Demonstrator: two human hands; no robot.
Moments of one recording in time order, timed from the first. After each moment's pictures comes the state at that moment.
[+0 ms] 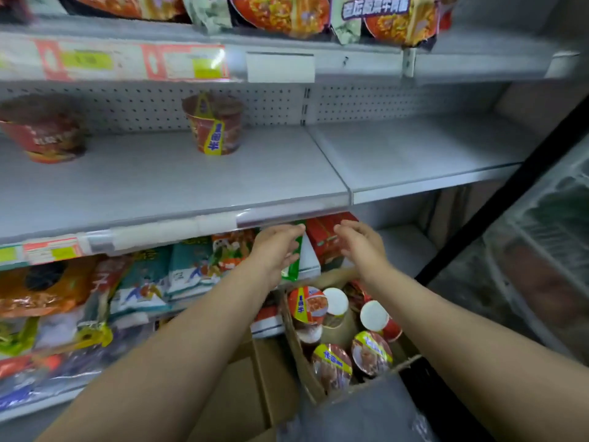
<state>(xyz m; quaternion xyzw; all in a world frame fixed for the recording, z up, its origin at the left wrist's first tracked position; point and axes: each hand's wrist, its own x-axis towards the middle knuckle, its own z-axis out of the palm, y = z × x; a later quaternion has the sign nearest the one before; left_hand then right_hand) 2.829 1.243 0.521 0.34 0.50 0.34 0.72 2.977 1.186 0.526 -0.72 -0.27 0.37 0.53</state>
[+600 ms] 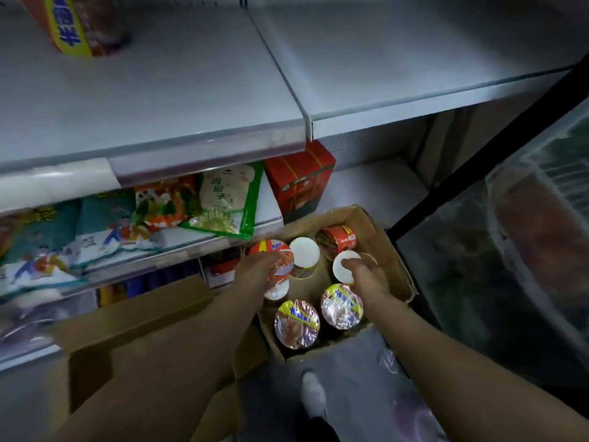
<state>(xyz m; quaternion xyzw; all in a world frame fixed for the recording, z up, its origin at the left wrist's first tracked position) 2.939 1.227 0.319 0.27 0.62 0.21 0.71 3.110 1.131 0.358 -0.81 -0.05 0.42 0.41</state>
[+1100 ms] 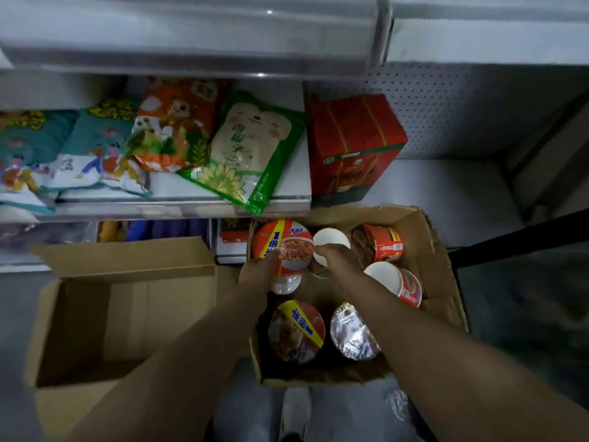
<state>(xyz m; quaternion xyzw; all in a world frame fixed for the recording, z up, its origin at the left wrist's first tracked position) 2.980 1.240 0.147 0.13 0.71 0.25 0.64 3.145 1.243 0.191 -0.77 -0.25 0.56 0.17</state>
